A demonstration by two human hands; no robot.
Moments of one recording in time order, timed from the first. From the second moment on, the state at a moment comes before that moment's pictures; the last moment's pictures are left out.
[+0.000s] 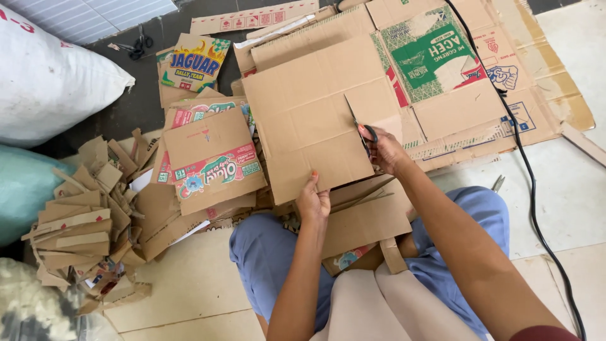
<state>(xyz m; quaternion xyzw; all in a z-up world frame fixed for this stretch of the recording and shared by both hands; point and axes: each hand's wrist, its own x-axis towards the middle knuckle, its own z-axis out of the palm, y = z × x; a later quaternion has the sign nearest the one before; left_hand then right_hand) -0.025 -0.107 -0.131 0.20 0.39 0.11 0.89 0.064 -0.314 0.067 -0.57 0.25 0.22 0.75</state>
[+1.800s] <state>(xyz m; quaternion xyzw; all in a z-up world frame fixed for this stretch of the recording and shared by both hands) -0.077 -0.083 0.041 0.12 0.17 0.09 0.97 0.064 -0.321 0.069 -0.56 0.16 0.05 0.81</state>
